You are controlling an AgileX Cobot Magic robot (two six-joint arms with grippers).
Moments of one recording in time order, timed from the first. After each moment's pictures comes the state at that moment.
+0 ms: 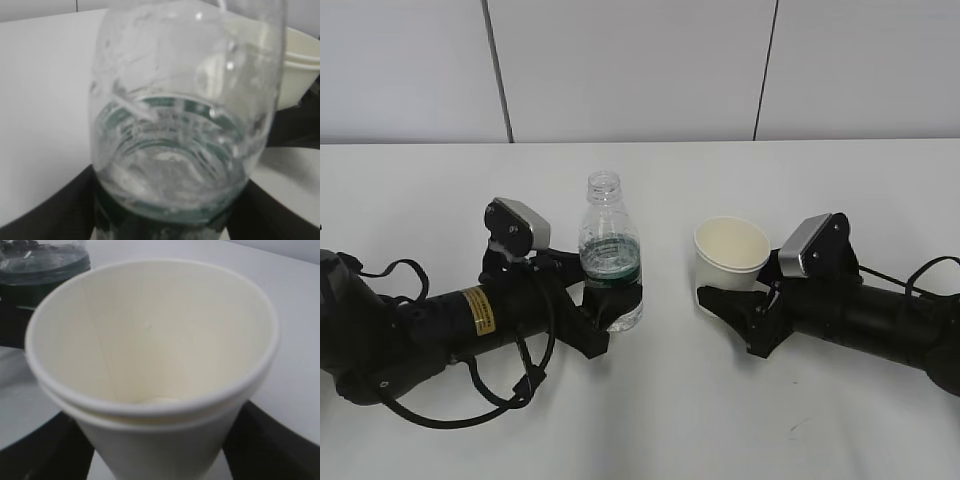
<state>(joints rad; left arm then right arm) -0.45 2.17 -0.74 0.58 -1.13 -0.28 0.07 2.19 -0.71 -0.79 -1.15 0.10</state>
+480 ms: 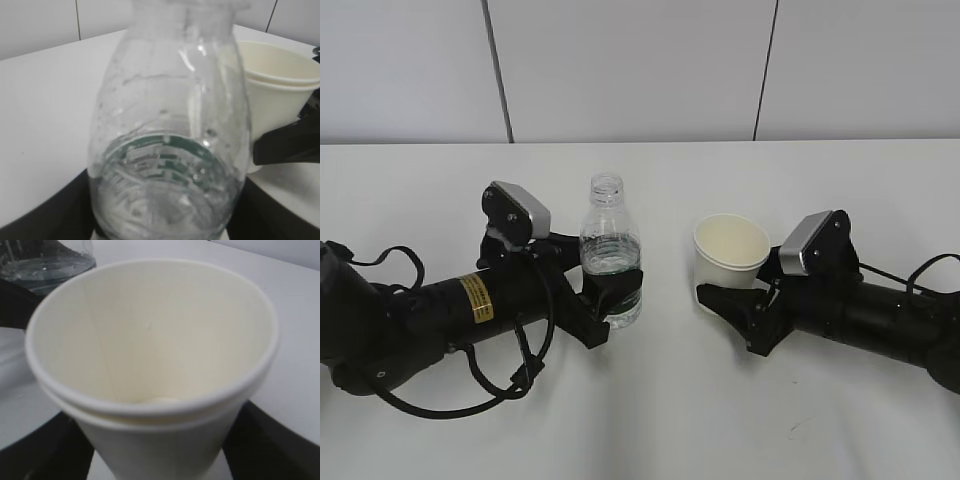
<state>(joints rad) -0.45 2.11 -0.74 0.57 -1.11 -0.22 0.07 2.17 -0.71 -0.80 -1.15 0.10</state>
